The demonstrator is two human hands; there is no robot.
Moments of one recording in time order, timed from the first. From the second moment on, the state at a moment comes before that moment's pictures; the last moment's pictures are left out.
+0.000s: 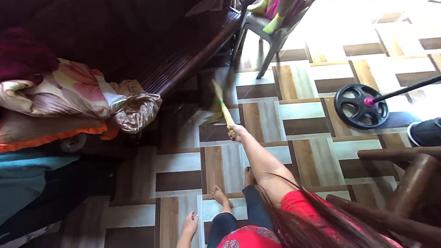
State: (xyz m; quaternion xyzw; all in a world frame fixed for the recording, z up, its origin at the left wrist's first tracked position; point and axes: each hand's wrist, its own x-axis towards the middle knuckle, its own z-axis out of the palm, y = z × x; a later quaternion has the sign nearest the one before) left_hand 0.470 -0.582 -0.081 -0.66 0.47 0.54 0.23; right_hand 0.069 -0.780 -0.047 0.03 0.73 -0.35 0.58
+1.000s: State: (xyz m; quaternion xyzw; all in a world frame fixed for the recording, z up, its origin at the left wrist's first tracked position) left_hand 0.288 -0.641 -0.053 -0.57 0.61 0.48 0.28; right_hand 0.051 -0.614 0.019 0.10 0.60 -0.22 0.76
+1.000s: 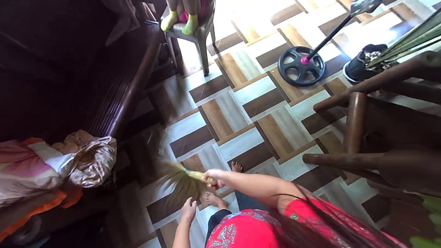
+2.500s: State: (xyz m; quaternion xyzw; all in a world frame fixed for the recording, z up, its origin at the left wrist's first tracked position) left_hand 0.142 -0.621 -0.046 -0.53 0.63 0.46 0.33; right_hand -0.224 -0.587 -0.015 0.16 0.70 -0.37 0.60
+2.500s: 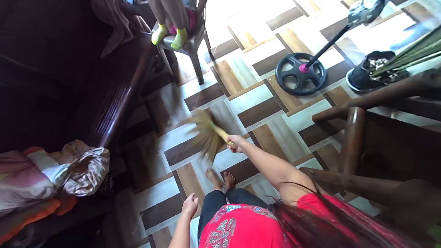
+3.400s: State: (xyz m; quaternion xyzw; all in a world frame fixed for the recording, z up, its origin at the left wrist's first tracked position) left_hand 0.215 -0.734 -0.044 -0.52 0.62 0.53 0.24; right_hand 0.098 -0.821 0.033 -0.20 0.52 -0.03 0.83
